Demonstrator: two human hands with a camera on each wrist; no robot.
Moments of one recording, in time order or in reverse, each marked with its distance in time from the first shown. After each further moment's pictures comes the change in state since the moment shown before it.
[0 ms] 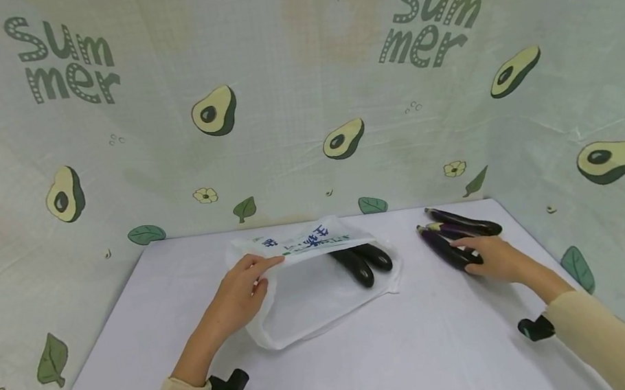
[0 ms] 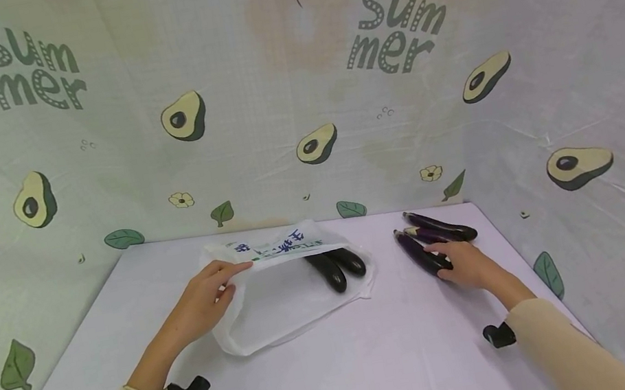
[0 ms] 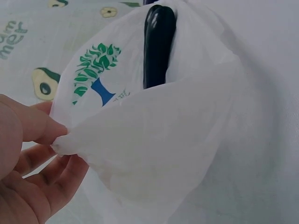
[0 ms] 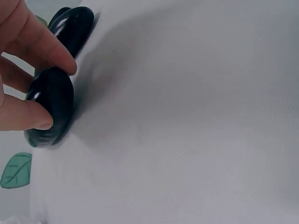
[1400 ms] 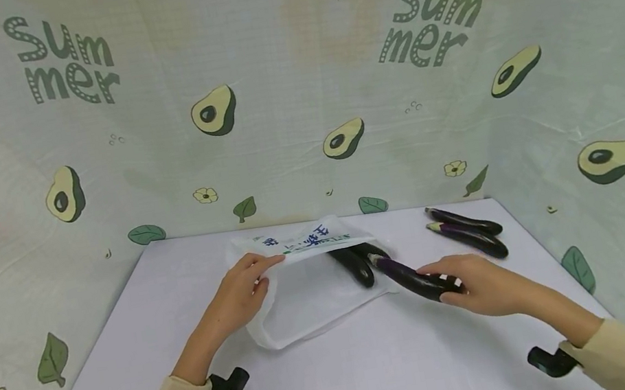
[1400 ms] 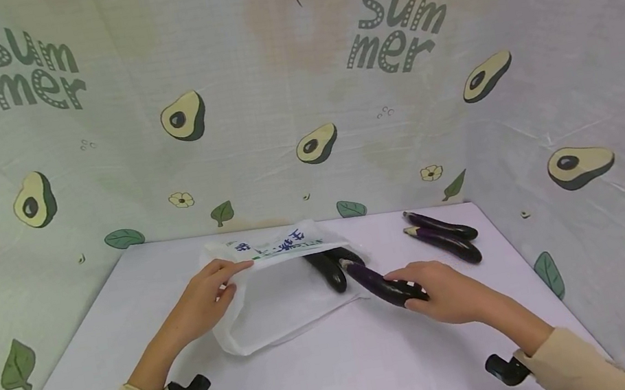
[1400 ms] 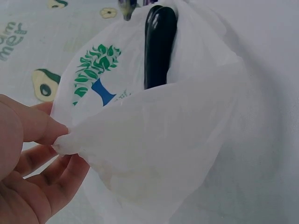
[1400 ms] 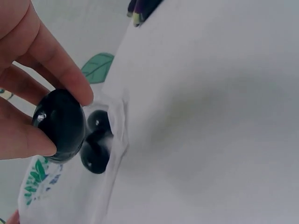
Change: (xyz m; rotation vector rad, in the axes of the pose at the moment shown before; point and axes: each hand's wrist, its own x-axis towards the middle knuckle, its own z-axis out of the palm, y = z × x) left_hand 0.001 0.002 -0.001 0.012 0.002 -0.007; right_hand -0.041 -0.114 -0.028 0.072 -0.018 -0.342
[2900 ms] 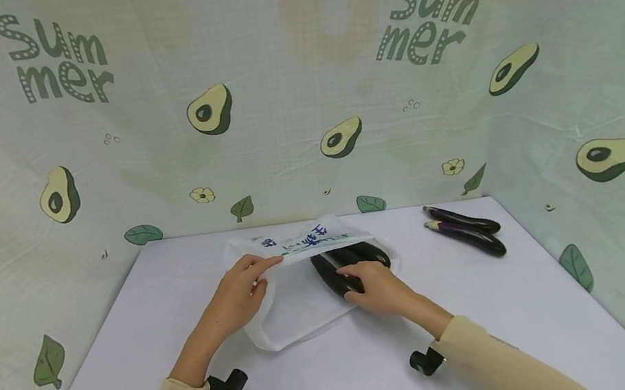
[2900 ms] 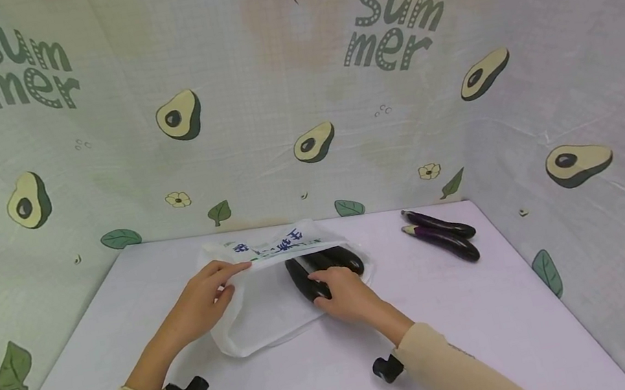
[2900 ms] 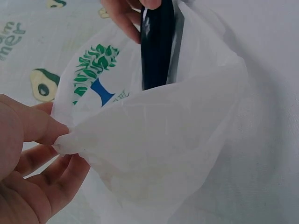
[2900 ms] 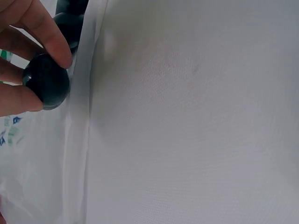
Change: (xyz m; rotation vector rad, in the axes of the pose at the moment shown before) left_hand 0.000 -0.002 0.003 0.004 0.025 0.061; right_hand 0.123 -0.045 0.105 0.161 0.144 0.171
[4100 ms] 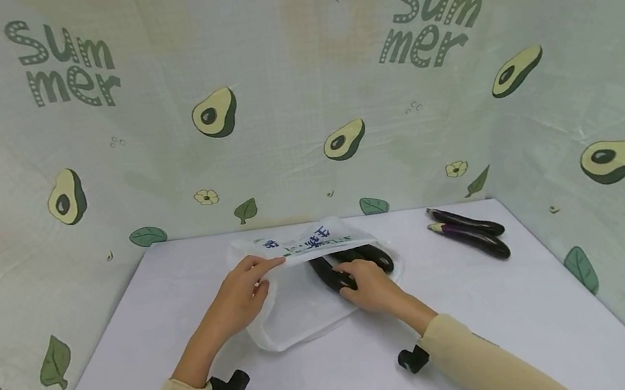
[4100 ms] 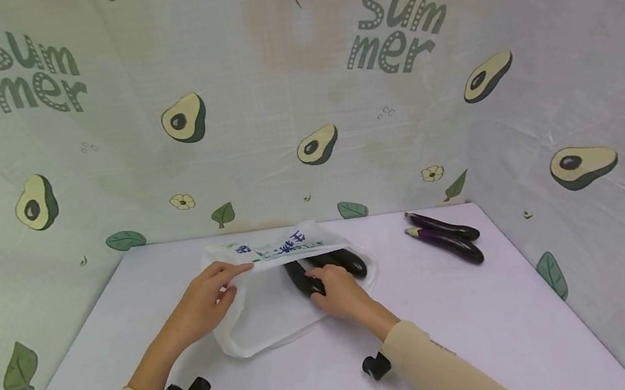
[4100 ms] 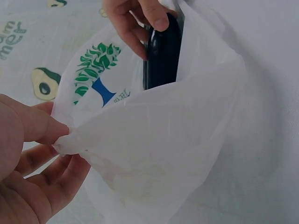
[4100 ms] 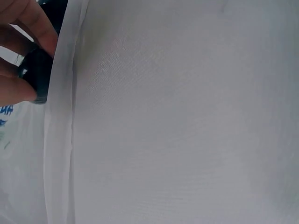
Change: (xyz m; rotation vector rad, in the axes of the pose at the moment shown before) left_hand 0.000 0.001 -0.004 0.012 -0.028 -0.044; right_hand 0.022 0.003 0.020 -0.017 0.051 0.040
